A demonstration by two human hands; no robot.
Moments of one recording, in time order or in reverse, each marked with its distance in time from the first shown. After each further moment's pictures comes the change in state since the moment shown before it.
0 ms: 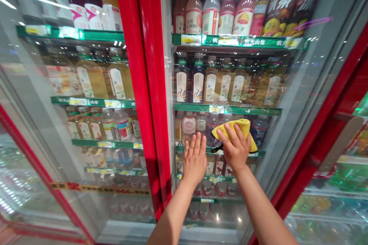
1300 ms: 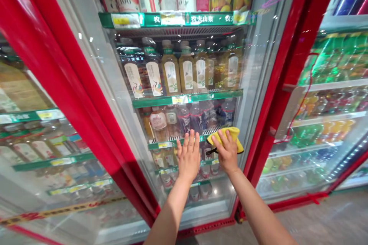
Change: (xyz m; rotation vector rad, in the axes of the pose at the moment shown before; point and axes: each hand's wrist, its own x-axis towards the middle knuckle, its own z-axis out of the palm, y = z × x) left_hand 0.007 0.086 0.037 -0.062 -0.027 0.104; right_hand -0.103 0.074 -0.044 0.004 -0.163 0.142
